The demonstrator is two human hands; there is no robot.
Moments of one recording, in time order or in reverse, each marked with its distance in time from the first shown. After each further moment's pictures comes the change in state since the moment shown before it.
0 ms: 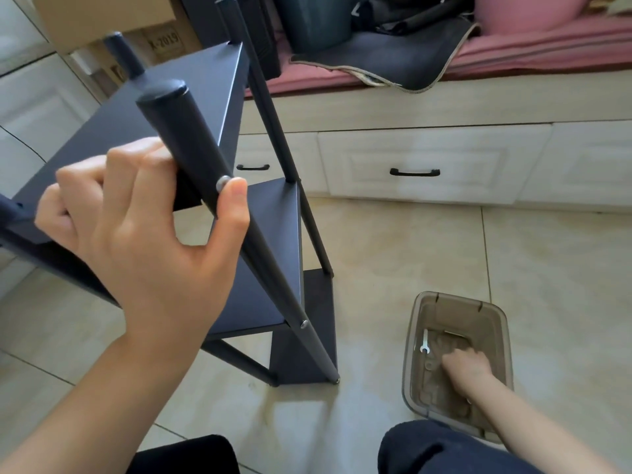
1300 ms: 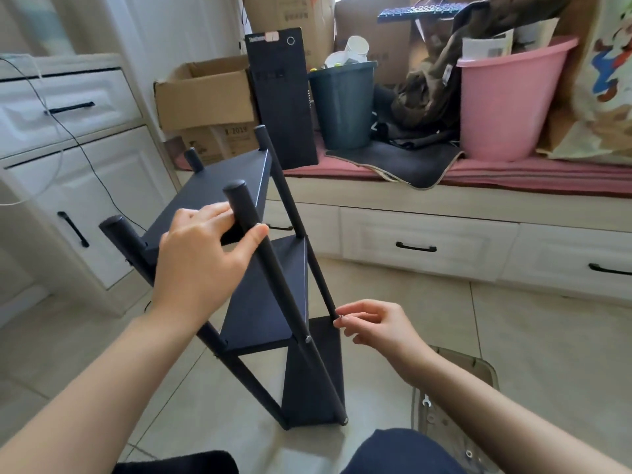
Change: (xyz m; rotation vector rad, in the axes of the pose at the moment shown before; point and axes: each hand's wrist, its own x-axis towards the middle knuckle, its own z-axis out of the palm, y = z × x) left_hand 0.039 -0.051 -0.083 -0.076 -0.267 -0.120; right_hand -0.195 -0.103 -0.238 1.616 0.378 -0.565
